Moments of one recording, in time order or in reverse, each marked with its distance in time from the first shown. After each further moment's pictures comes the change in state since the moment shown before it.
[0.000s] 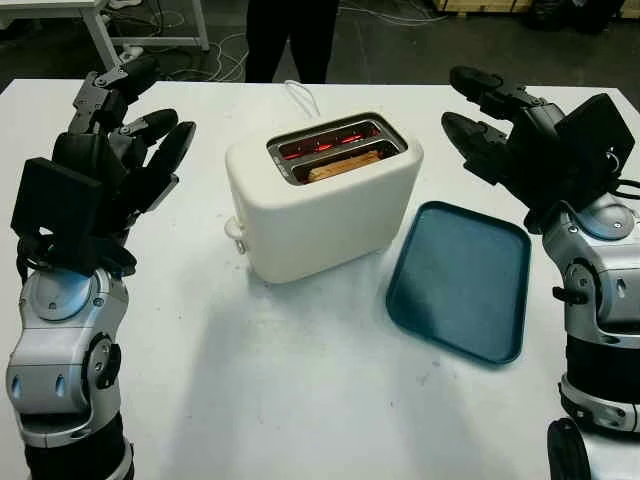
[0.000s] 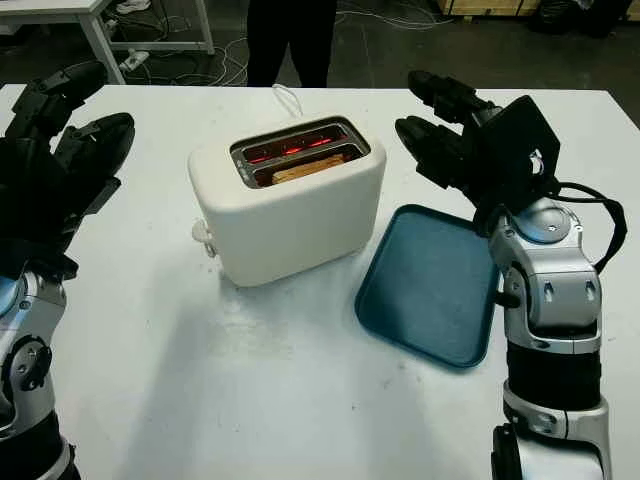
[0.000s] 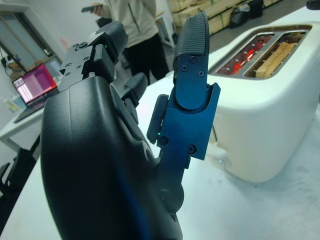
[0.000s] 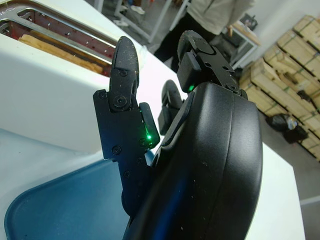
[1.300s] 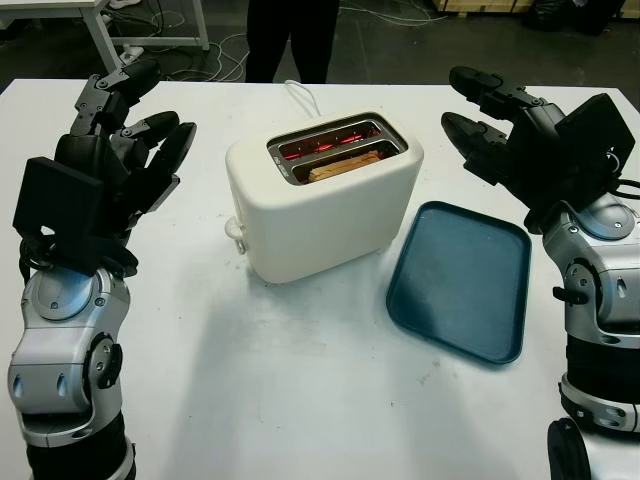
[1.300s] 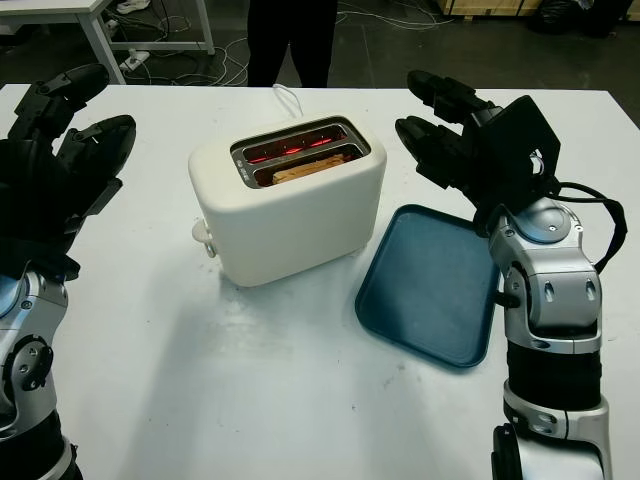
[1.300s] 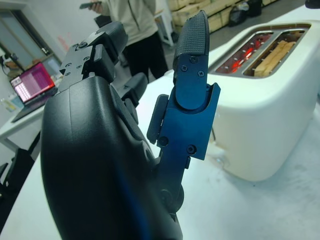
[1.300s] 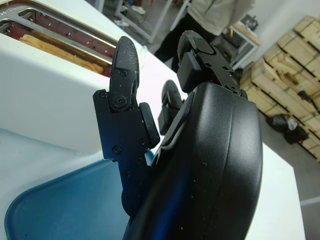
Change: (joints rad) left arm -0.001 0.004 -0.004 0.005 -0.001 0.001 -0.011; right arm 0.000 0.000 -0.001 0.000 0.001 0.000 0.003
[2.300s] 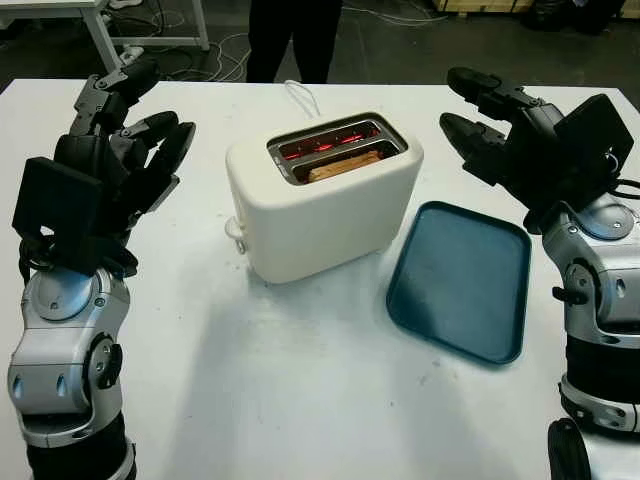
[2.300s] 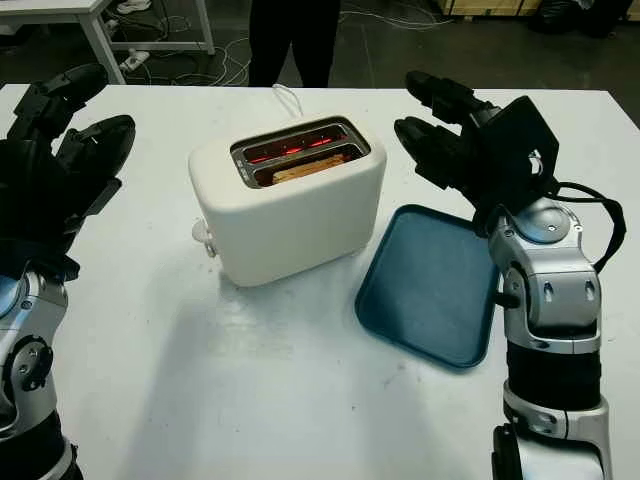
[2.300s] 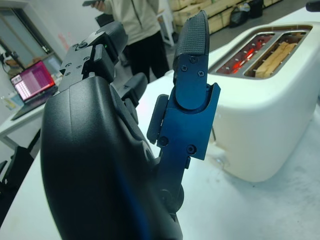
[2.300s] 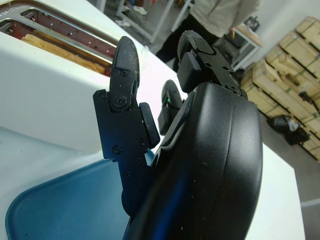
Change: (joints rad) left arm 0.000 -0.011 0.006 -0.001 -0.003 0.001 0.005; right arm 0.000 -0.001 0.006 0.000 -0.001 0.000 0.006
